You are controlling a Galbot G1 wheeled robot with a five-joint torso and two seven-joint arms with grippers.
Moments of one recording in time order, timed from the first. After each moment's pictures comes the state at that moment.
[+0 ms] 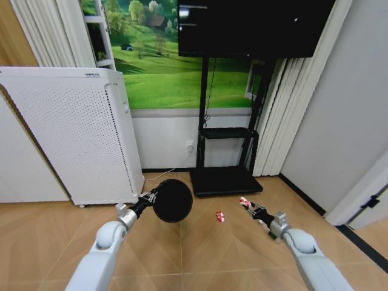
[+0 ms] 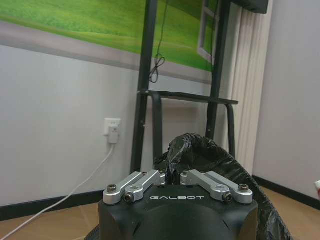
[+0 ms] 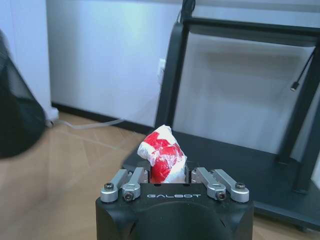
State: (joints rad) left arm 0.95 -1.24 -0.40 -1.60 -0.44 0.15 0.45; right arm -1.10 1.05 0.61 1.45 0.31 -0.06 -0.50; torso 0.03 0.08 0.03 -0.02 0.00
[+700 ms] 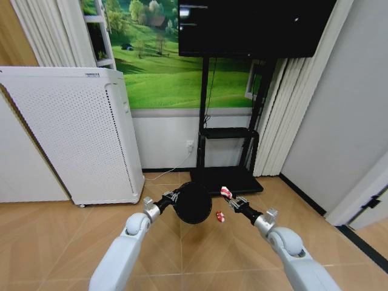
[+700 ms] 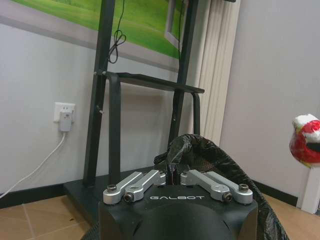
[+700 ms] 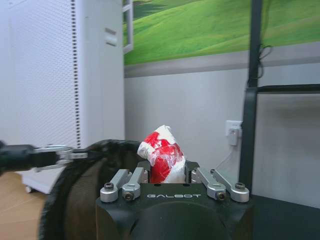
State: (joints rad) left arm 0.84 -1.31 -0.24 -1.44 -0.43 0.11 0.47; right arm -1.18 1.09 0.53 1.78 0.47 -0.10 -0.51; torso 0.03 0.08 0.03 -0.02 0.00
